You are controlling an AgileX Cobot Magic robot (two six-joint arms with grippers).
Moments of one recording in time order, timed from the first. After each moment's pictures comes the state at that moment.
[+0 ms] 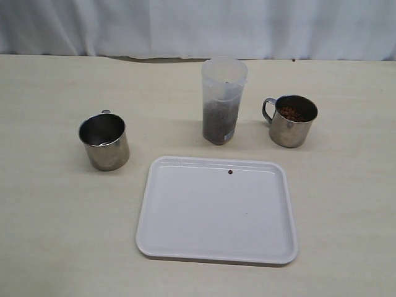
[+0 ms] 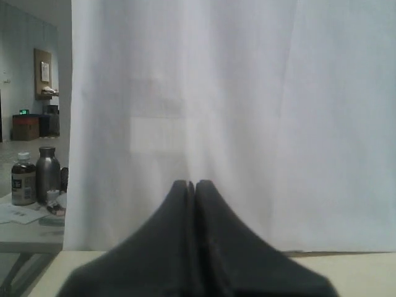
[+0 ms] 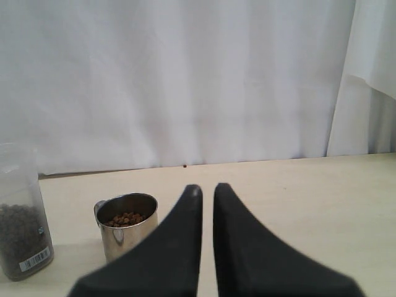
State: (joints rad) left arm 0.17 0.48 0.00 0.35 -0.63 -0.35; right arm 0.05 0.00 0.00 0.02 0.10 0.00
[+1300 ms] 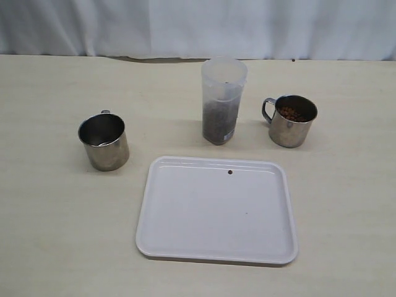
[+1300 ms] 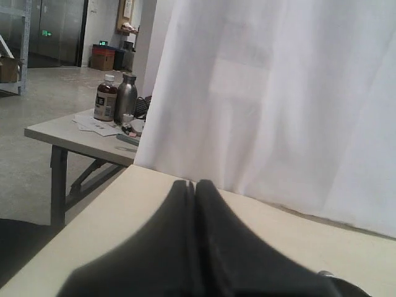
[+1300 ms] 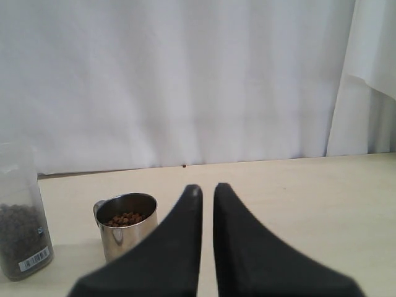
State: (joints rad) left arm 0.17 0.00 0.00 0.41 0.05 -0.60; right arm 0.05 0.00 0.00 0.02 0.10 0.00
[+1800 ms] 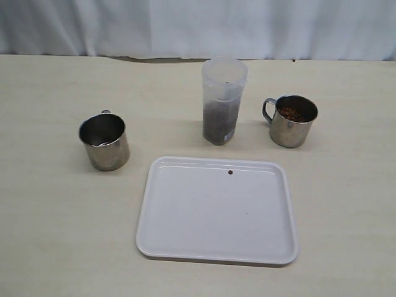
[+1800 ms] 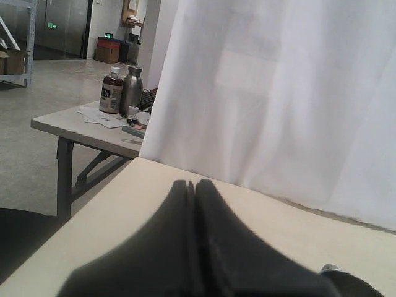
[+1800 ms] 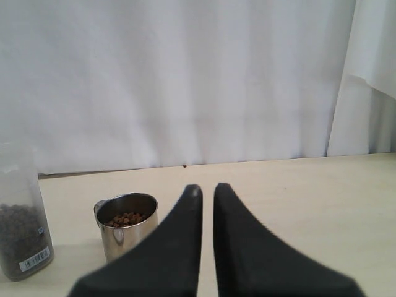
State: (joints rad) left arm 0.17 0.00 0.00 0.41 0.08 -0.60; right arm 0.05 0.00 0.00 0.02 0.10 0.00
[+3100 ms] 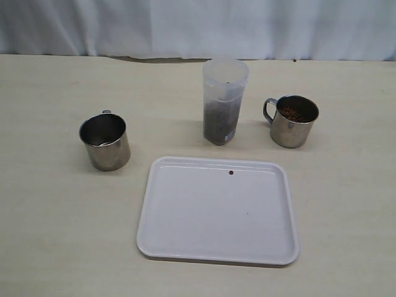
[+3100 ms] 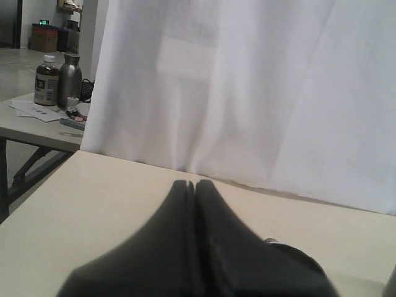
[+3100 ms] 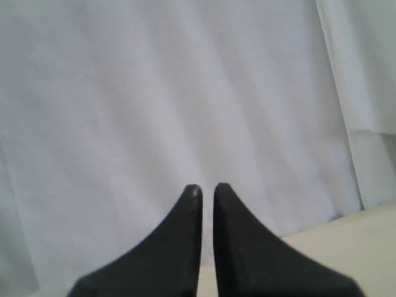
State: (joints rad) left arm 0.00 0.00 0.00 0.41 0.08 -0.60; right arm 0.05 0.07 0.00 0.27 -0.22 0.03
